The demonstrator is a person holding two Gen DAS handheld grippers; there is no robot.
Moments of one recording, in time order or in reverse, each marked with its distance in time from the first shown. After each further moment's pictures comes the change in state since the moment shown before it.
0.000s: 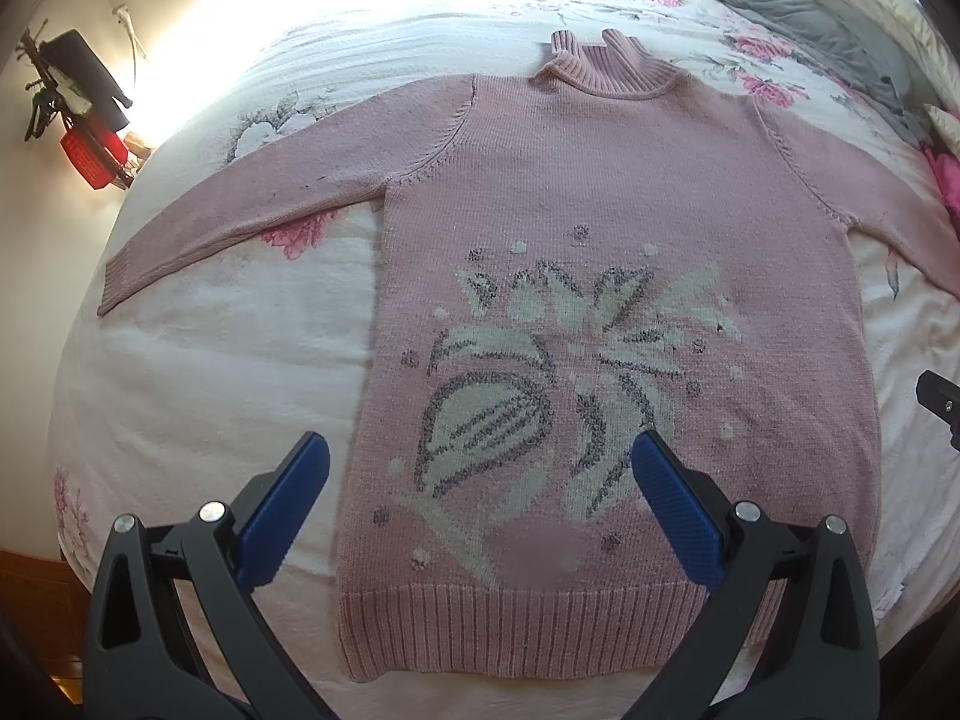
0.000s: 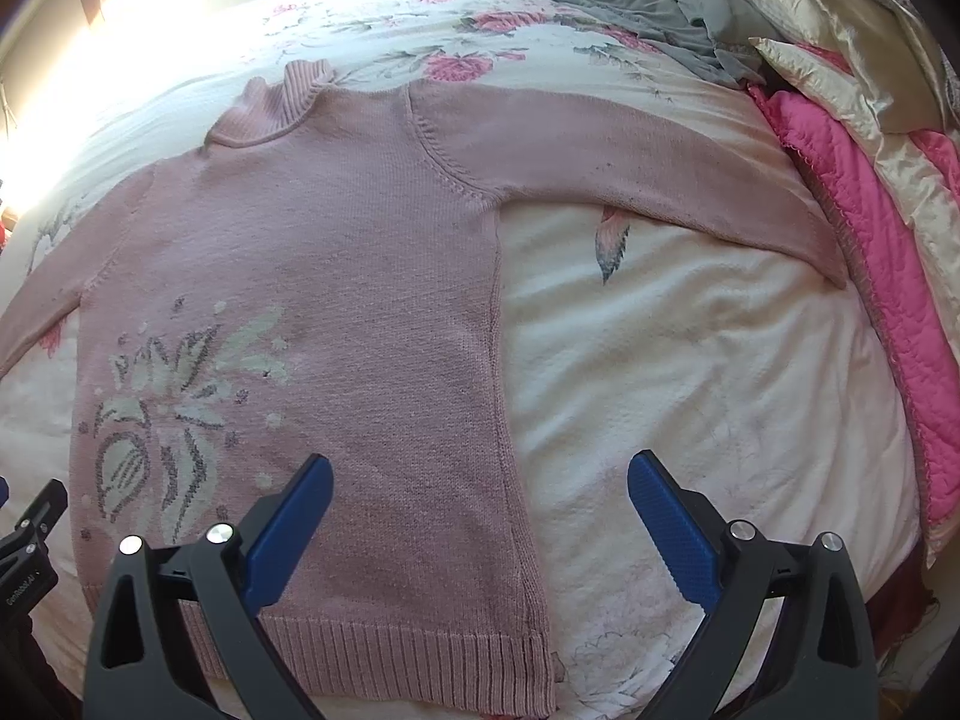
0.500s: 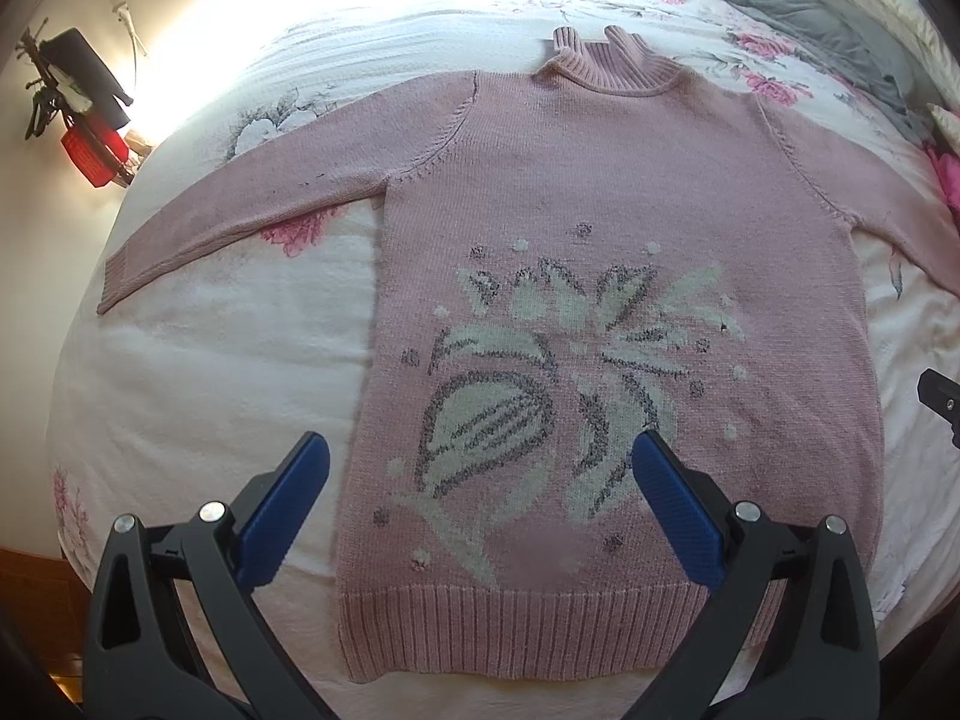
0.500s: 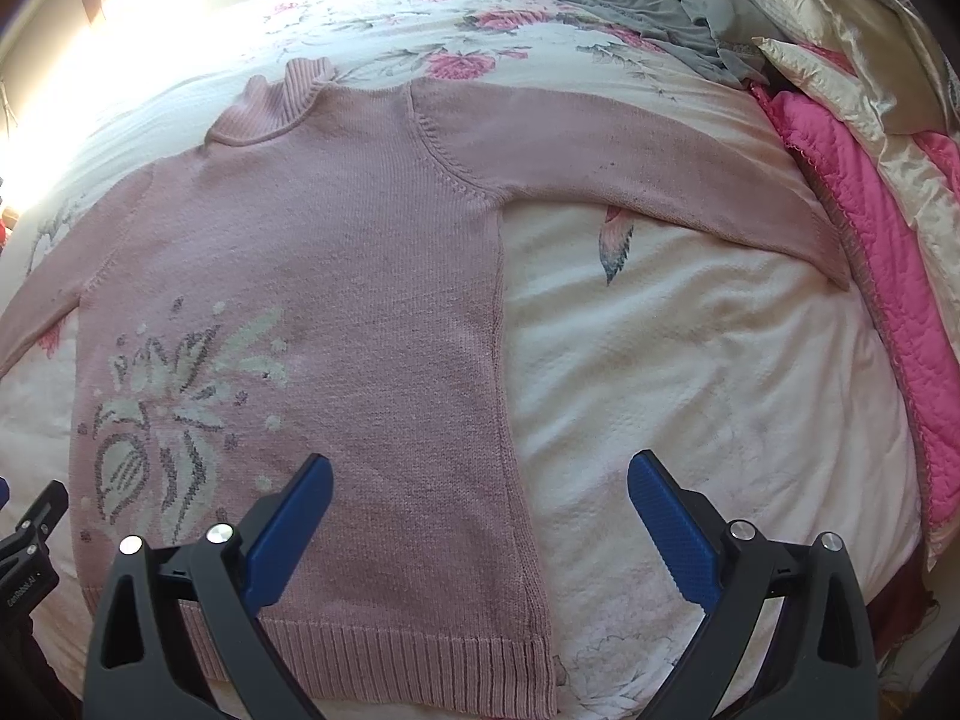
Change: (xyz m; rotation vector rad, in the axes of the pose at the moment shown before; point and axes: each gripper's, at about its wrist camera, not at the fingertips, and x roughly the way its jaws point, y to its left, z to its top) left arm 0.003 0.001 0.001 -0.002 0.006 0.005; right arm 0.002 0.002 0.003 -0.002 0.004 0.003
